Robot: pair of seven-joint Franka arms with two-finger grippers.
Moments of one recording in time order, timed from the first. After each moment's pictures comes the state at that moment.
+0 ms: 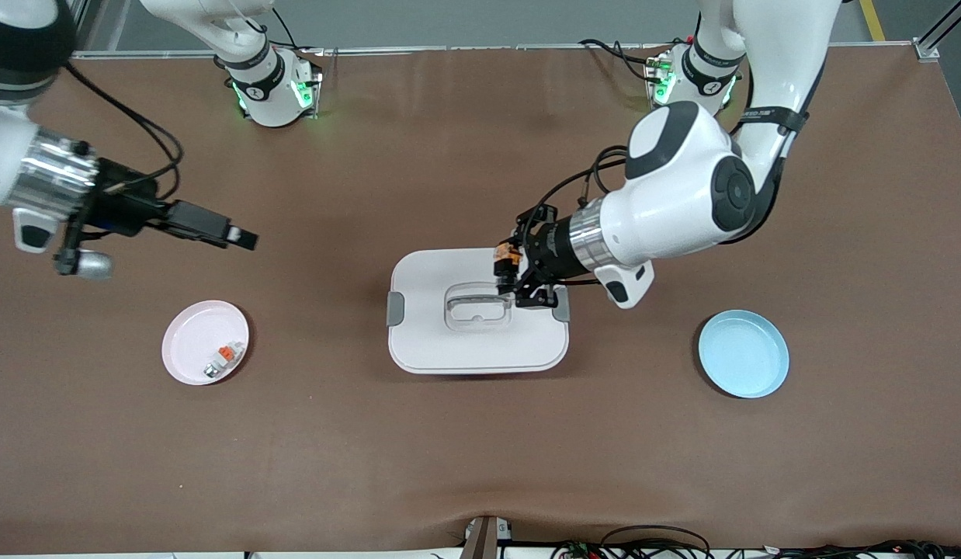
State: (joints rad) left arm -0.29 0.50 -0.35 -1.33 -0.47 2.09 -1.96; right arm 0.11 0.06 0.03 -1.70 0.71 1.86 0.28
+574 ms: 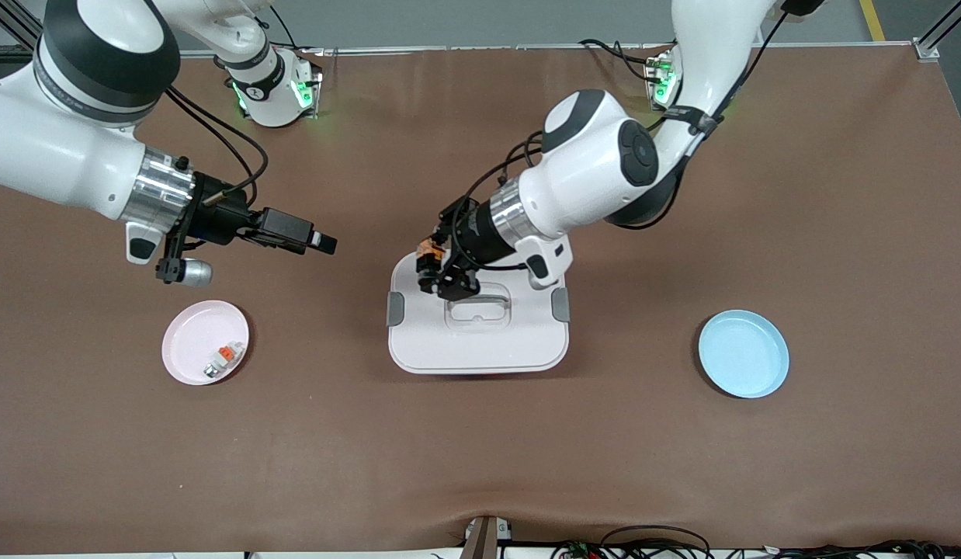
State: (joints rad) left arm -0.45 0.57 -0.36 -1.32 -0.53 2.38 -1.96; right arm 0.23 0.10 0.03 -1.74 0.78 1.98 0.28
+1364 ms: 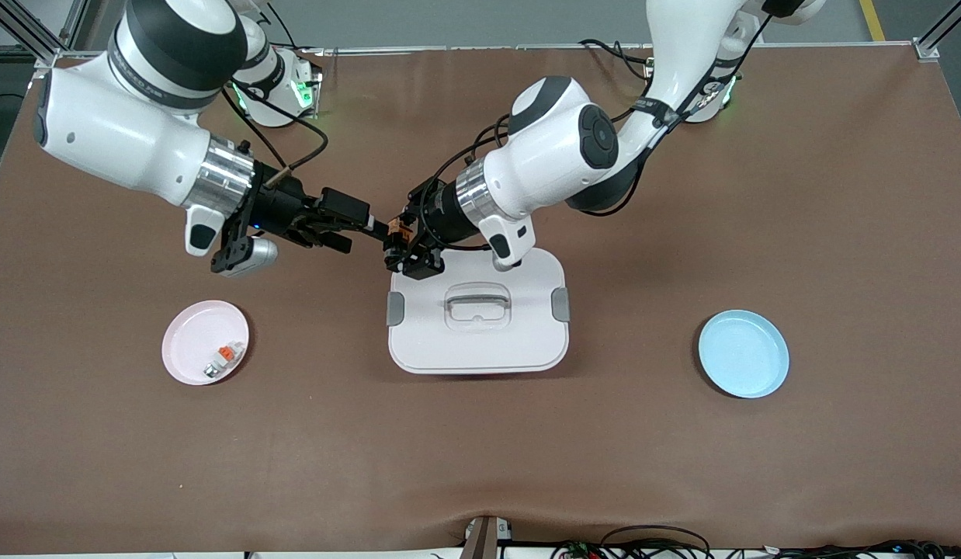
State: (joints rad) left arm -0.51 0.58 -0.35 -1.31 -0.55 2.43 -1.96; right arm 0.34 0.12 0.03 -1.74 0.77 2.10 0.13
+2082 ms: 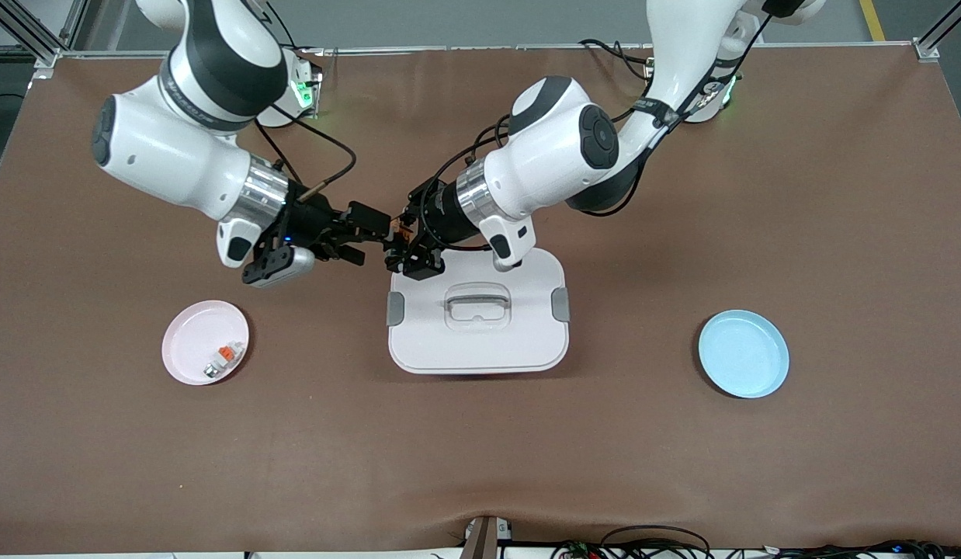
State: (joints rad) left arm -0.51 0.58 -0.35 -1.31 -0.55 2.43 -1.96; right arm 0.40 0.14 0.03 -1.81 0.74 2.19 0.09
